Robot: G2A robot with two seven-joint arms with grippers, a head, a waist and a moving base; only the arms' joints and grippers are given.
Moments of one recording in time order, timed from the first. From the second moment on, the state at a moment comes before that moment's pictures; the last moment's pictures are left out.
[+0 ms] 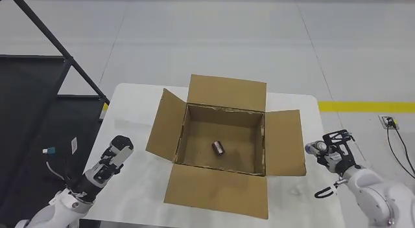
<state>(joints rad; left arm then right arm) 1.56 -1.19 -1.84 -1.99 0.02 -0.48 -0.60 -1.30 -1.10 1.69 -1.64 -1.12 -0.35 0.61</state>
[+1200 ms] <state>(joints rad) 1.59 -1.17 -1.86 -2.00 0.01 -0.48 -0.55 -1.16 -1.10 1.57 -1.51 -1.20 -0.25 0.74</state>
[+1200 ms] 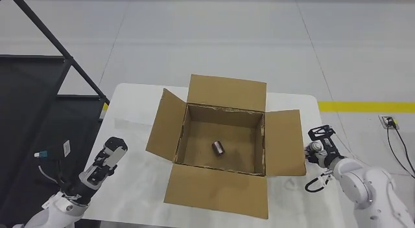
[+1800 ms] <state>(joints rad) 1.63 -1.16 -1.89 -1.98 -0.02 -0.52 -0.52 -1.21 -1.10 1.52 -1.69 -1.07 -0.27 0.68</state>
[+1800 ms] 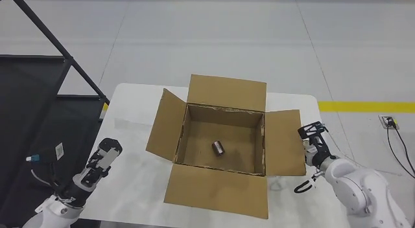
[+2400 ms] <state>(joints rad) 1.68 -1.16 -1.93 -1.98 -0.06 -0.55 -0.50 -1.09 -1.12 1.39 -1.58 -0.98 -0.30 0.69</state>
